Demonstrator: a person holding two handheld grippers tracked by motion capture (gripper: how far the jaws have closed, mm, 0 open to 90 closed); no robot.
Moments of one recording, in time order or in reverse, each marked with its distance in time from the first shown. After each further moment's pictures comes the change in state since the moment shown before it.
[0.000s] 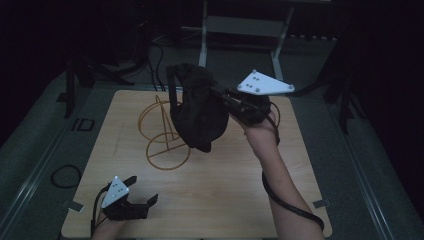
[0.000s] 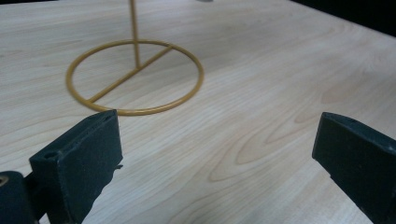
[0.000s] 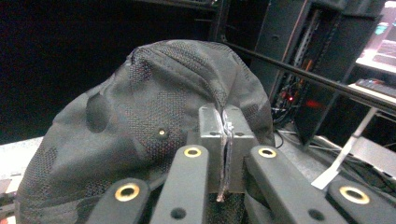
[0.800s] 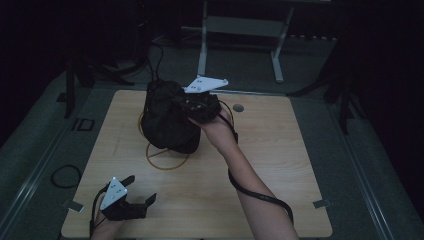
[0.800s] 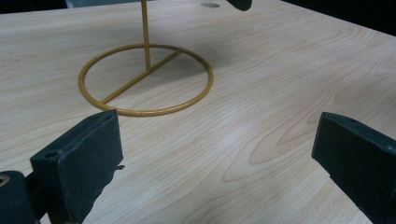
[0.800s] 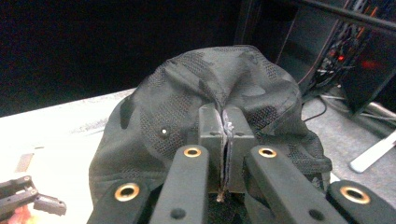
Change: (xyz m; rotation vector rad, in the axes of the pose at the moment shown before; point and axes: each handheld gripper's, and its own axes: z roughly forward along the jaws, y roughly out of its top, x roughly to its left) left arm 0.002 -0.006 0.003 -0.002 -0.001 0.029; right arm 0.031 -0.027 0.107 0.190 0.129 0.042
